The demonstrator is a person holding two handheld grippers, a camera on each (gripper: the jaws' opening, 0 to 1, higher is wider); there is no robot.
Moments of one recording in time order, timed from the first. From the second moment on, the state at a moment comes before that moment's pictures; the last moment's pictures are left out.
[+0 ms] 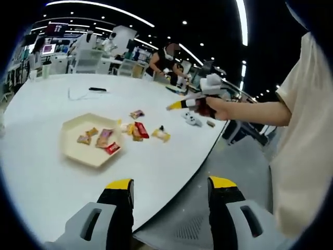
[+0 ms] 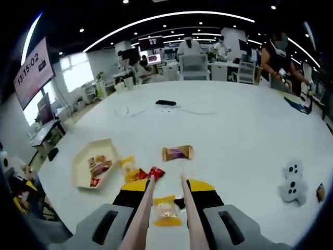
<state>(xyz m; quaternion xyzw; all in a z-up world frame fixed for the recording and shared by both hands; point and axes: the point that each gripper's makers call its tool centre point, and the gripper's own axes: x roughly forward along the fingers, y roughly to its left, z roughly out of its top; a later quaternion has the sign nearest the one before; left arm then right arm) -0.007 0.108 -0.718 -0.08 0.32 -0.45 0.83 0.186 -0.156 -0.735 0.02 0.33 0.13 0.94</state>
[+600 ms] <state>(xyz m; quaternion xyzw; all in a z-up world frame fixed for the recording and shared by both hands) 0.012 0.117 -0.733 -0.10 0.34 -0.43 0.83 0.243 -0.146 -0.768 0.04 0.34 0.12 0.93</state>
